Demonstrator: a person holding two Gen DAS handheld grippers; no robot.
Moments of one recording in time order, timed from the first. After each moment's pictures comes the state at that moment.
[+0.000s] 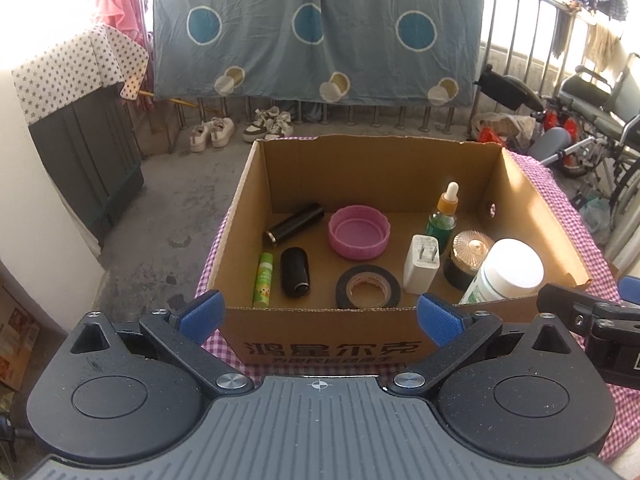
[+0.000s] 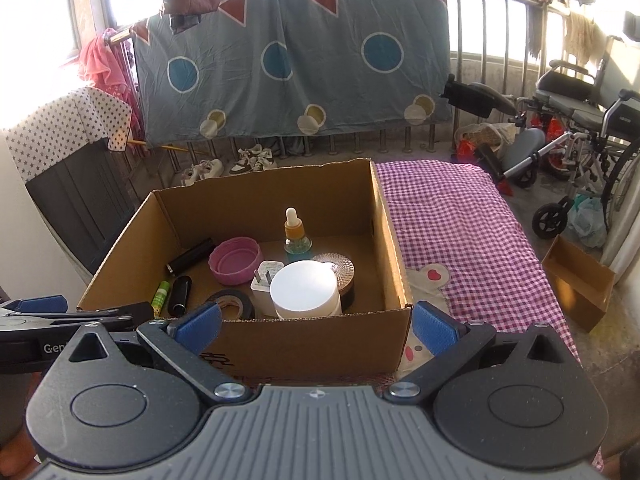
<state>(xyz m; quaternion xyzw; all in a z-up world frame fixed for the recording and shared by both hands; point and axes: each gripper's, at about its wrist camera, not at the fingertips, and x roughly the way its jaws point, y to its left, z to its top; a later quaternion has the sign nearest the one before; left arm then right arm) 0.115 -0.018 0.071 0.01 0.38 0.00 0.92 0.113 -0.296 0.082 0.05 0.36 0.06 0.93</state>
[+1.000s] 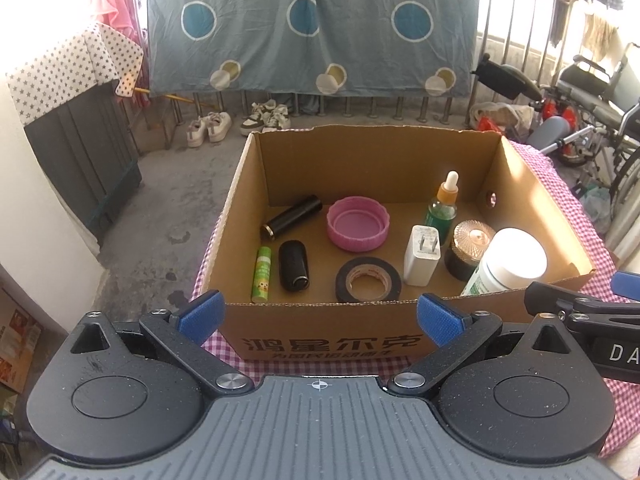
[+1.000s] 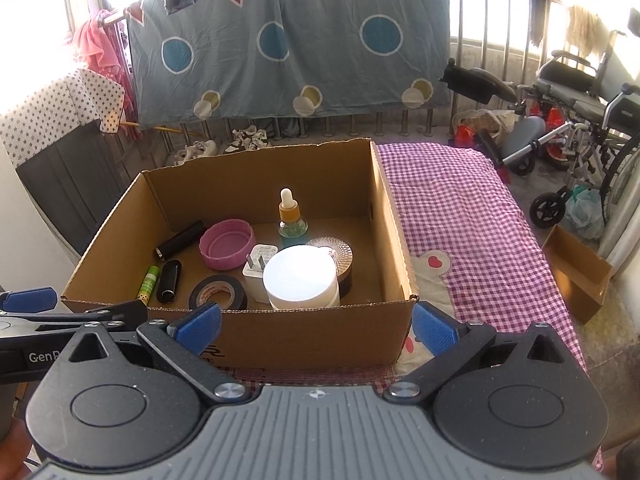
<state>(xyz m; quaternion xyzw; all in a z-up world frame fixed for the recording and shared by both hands) 0.118 -0.018 0.068 0.02 0.39 -0.01 0.92 0.125 -0.297 0.074 0.04 0.38 0.06 0.92</state>
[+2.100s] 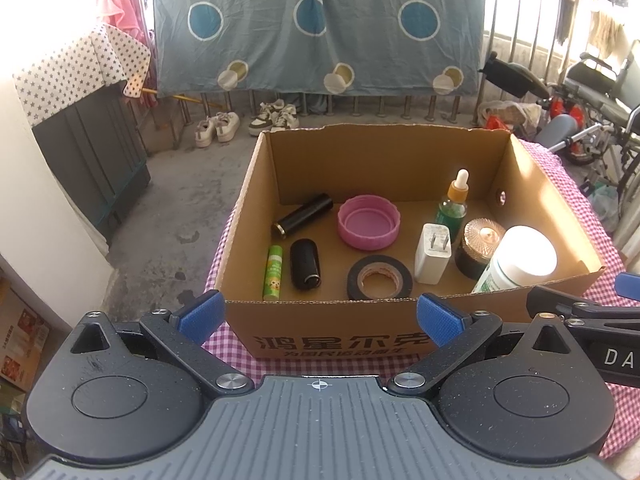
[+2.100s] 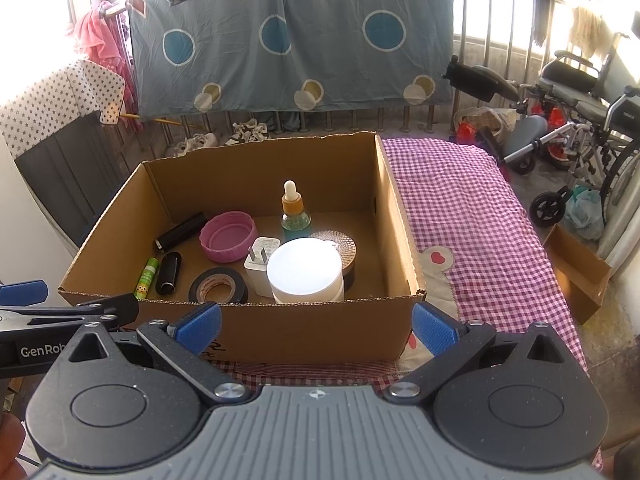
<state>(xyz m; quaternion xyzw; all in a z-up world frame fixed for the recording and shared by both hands) 0.115 -0.018 0.069 0.02 0.39 0.01 0.92 0.127 -0.293 0.070 0.04 0.39 0.06 0.92</state>
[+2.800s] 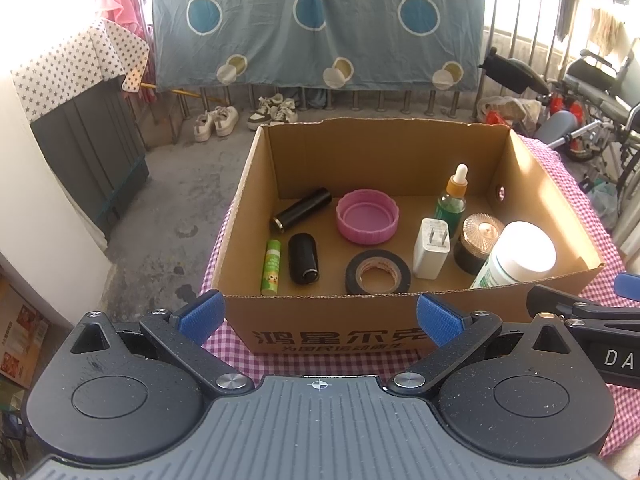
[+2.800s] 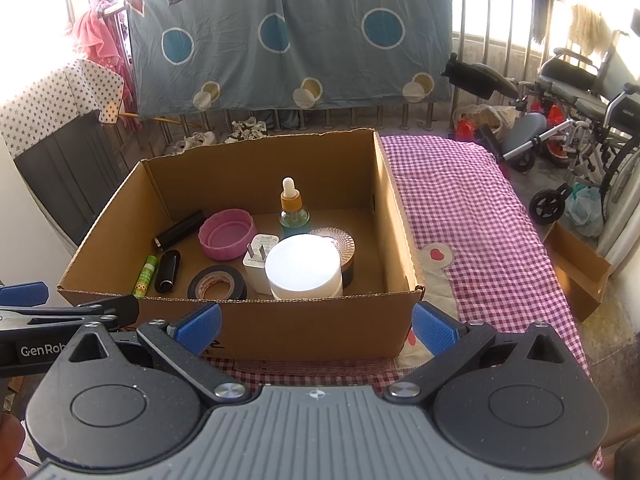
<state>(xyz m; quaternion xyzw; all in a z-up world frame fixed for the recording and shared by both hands) 0.115 -0.020 0.068 0.02 0.40 0.01 0.92 0.127 -0.293 0.070 0.04 0.39 0.06 0.92</state>
